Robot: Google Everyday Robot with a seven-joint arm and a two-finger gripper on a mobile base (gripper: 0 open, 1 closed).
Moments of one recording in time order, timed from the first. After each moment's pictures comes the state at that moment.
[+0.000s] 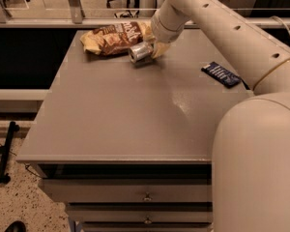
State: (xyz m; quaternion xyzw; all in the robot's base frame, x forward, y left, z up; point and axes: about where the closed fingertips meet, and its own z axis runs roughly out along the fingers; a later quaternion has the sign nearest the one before) arm 0.786 -0.043 0.851 -0.83 0.47 -0.13 0.26
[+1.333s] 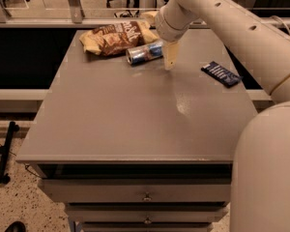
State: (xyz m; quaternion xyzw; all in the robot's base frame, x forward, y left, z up) arm 0.774 -0.047 0.869 -0.83 0.46 -0.14 0.29
